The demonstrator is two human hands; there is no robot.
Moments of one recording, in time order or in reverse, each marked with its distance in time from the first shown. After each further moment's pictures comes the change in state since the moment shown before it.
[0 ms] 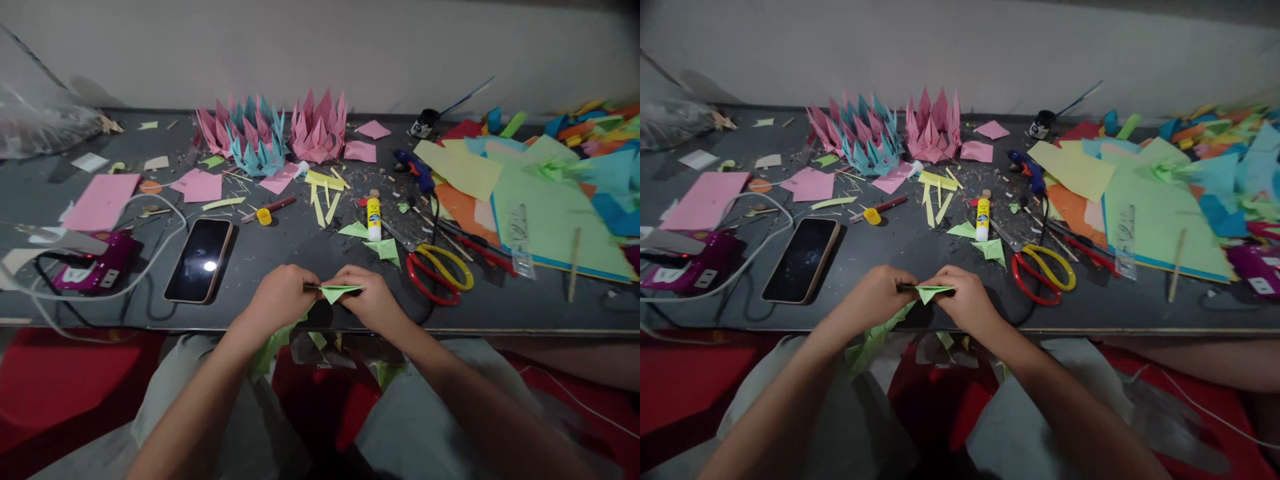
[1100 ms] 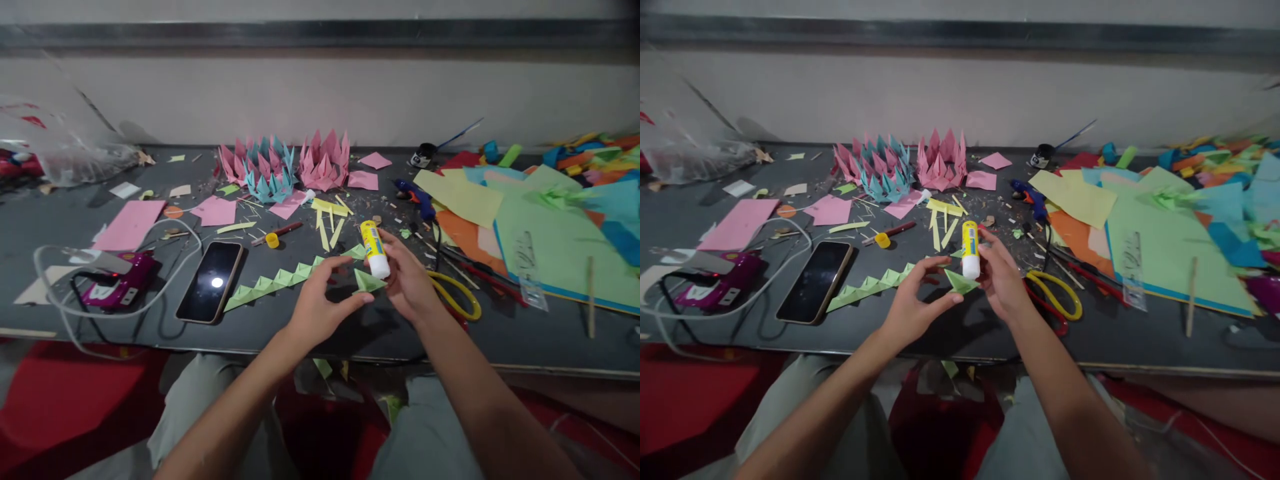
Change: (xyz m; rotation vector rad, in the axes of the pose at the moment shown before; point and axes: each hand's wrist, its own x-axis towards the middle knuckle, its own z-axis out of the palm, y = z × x) left_hand 0.024 0.026 0.029 -0.528 0.513 0.257; right_hand 0.045 -0.009 -0.043 0.784 0.382 0.362
